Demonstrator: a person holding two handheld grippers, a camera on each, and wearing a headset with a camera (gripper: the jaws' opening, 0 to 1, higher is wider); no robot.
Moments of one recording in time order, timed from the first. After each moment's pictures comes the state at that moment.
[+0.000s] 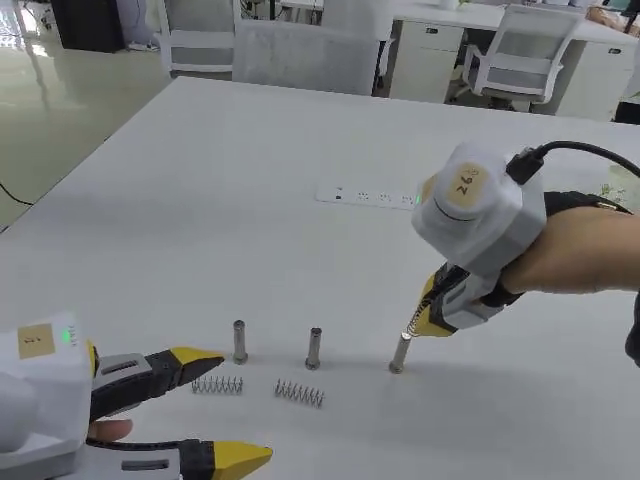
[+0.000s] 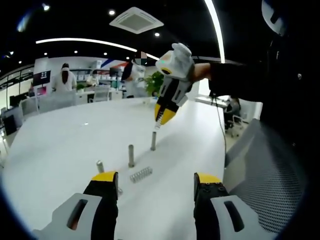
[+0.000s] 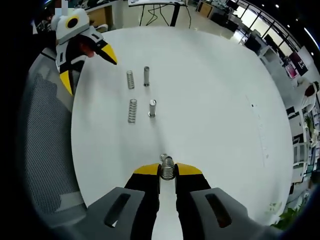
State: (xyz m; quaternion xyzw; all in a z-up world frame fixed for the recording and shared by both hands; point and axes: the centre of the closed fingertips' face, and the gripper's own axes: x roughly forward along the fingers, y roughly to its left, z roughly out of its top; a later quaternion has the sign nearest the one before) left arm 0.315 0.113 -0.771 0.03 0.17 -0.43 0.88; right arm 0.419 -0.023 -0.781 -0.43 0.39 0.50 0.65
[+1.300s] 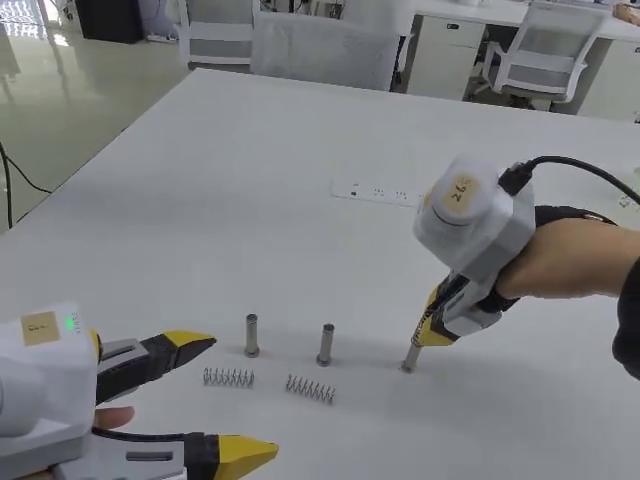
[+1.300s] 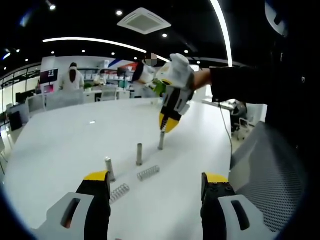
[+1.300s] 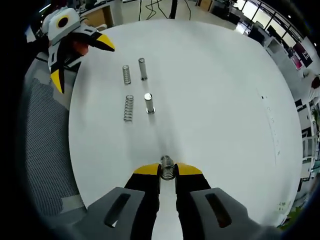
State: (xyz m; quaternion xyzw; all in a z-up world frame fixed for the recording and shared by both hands) left arm 0.322 0.124 -0.772 0.02 0.17 -0.40 0.90; right arm 0.427 -0.022 -0.810 -0.40 0.43 0.50 0.63
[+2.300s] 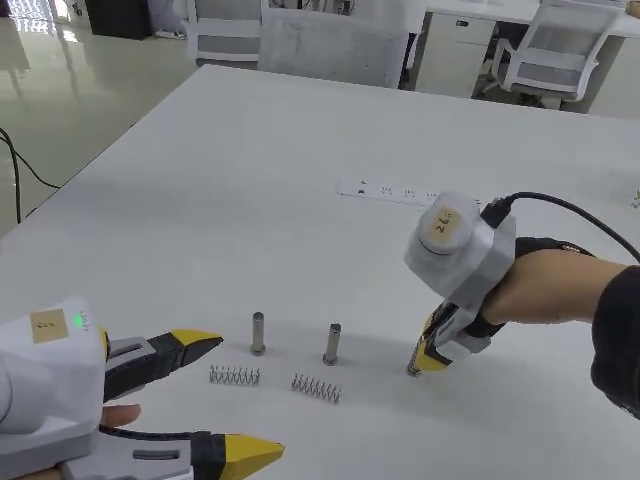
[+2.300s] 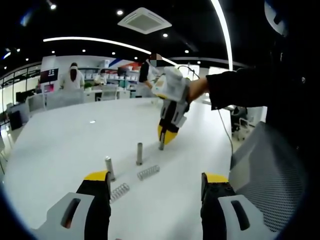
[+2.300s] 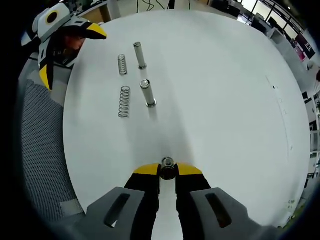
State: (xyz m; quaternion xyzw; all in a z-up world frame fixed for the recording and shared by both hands) left arm 0.322 0.124 -0.773 0.02 0.17 -0.40 0.90; right arm 0.421 -0.021 -0.845 -0.39 0.46 0.50 0.62
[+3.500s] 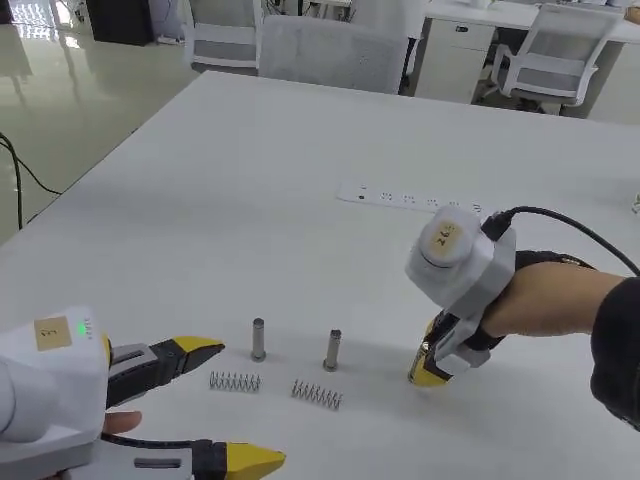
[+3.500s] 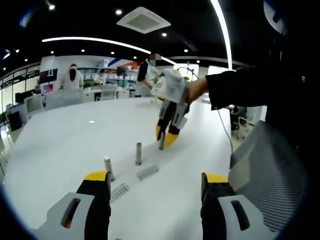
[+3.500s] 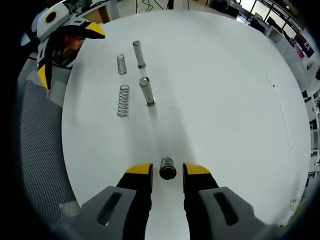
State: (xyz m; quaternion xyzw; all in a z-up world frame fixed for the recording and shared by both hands) left arm 0.321 0.122 -0.773 0.02 0.17 -0.41 0.90; right arm 0.421 -0.022 -0.849 -0.38 0.46 0.50 0.62
